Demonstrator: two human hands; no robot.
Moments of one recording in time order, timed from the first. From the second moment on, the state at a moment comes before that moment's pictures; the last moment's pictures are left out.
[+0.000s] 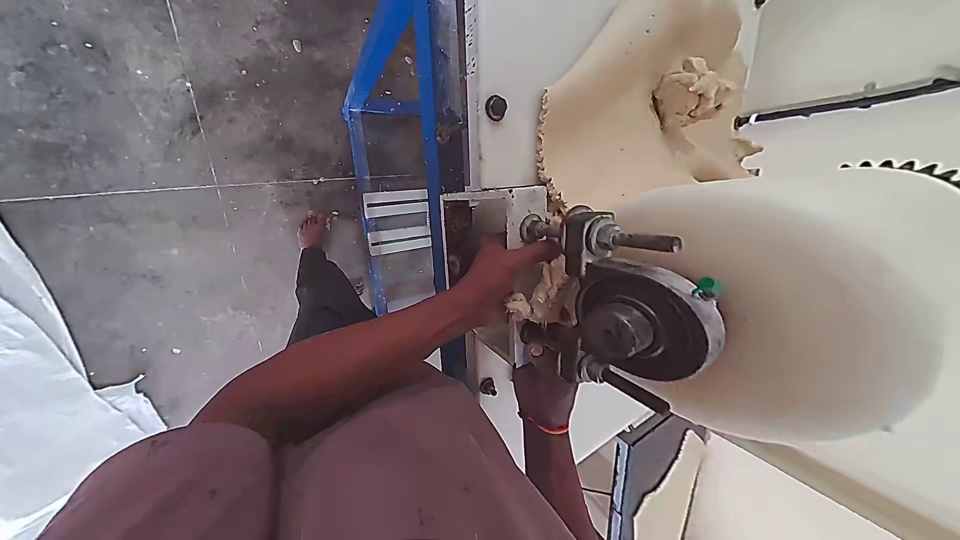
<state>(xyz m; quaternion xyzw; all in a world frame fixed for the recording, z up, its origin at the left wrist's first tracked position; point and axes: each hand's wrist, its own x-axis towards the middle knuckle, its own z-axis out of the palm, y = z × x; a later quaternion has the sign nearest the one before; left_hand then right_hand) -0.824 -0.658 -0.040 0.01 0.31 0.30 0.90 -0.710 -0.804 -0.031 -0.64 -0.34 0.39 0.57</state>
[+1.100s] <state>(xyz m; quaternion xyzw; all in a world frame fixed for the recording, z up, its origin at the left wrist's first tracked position) -0.887 -0.712 -0.065 -0.11 0.21 0.35 0.91 -0.685 -0.854 -0.040 -0.62 -0.42 0.27 0.60</state>
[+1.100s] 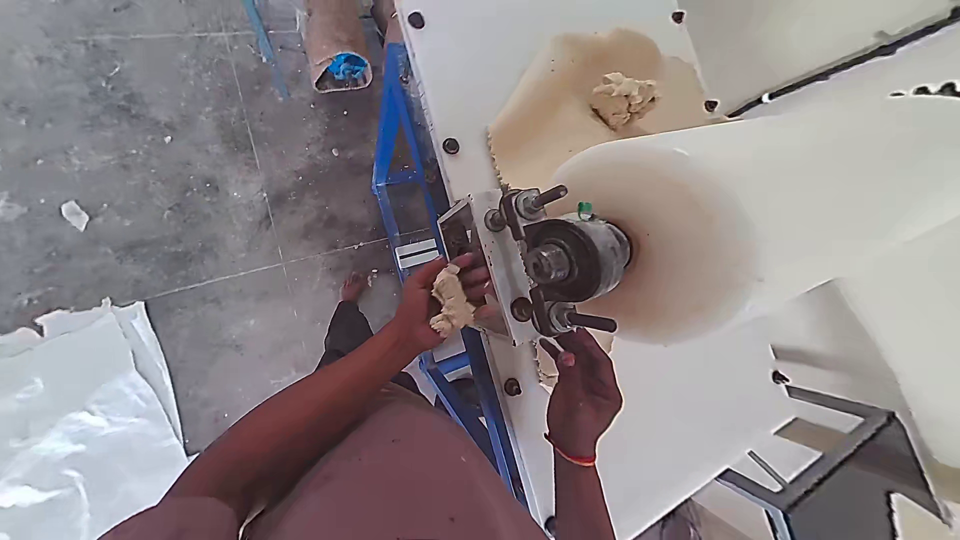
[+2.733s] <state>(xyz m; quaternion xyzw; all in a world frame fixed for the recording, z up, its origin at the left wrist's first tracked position) -0.958 0.062 -0.091 0.38 0.10 -0.07 0.91 -0.617 -0.385 0.020 -0.96 0.11 0.02 0.24</state>
